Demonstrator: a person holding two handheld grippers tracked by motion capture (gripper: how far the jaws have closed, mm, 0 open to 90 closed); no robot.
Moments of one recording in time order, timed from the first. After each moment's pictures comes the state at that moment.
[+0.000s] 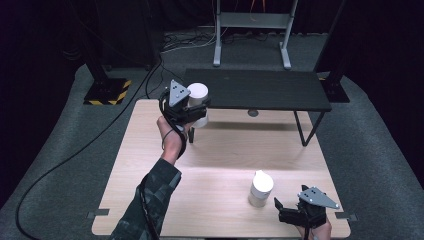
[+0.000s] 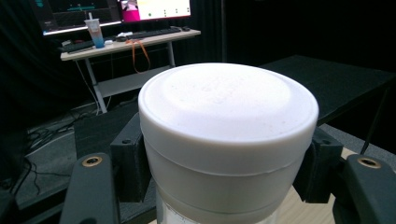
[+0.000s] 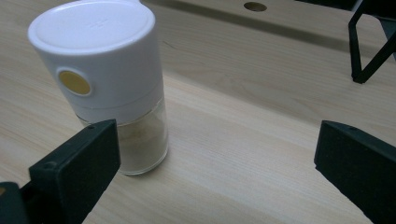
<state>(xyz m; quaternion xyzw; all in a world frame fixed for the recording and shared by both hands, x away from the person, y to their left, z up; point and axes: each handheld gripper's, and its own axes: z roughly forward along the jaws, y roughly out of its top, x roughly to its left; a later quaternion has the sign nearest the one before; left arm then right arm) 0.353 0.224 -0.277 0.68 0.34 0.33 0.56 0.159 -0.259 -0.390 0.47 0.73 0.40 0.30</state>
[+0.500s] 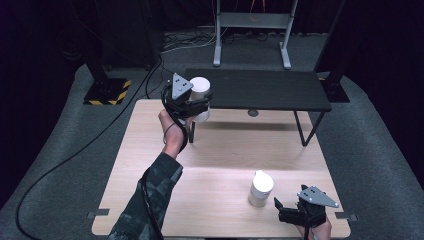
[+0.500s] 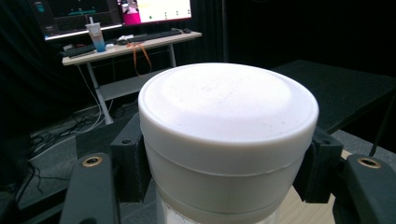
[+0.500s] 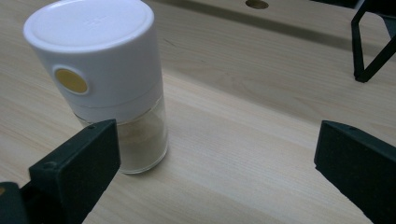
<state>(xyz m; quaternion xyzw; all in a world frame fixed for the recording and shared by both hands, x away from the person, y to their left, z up) 0.364 0.218 -0.265 0.69 0.33 0.34 0.55 0.162 -0.260 -0.389 0.47 0.73 0.39 0.29</state>
